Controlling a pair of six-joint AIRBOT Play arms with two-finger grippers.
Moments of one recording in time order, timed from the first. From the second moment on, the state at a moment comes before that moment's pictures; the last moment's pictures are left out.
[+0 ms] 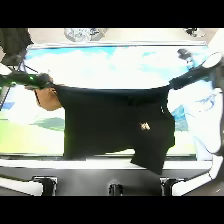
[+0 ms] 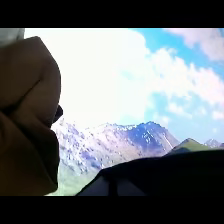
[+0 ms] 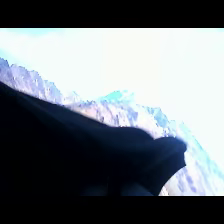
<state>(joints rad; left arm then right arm) 0.18 -1.69 1.68 1.06 -1.19 -1.41 -0.19 -1.81 1.86 -1.17 1.32 0.94</state>
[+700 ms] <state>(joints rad) 0.17 -1.88 1.78 1.04 -1.51 -1.32 -0.20 -1.84 1.82 -1.22 1.49 0.97</state>
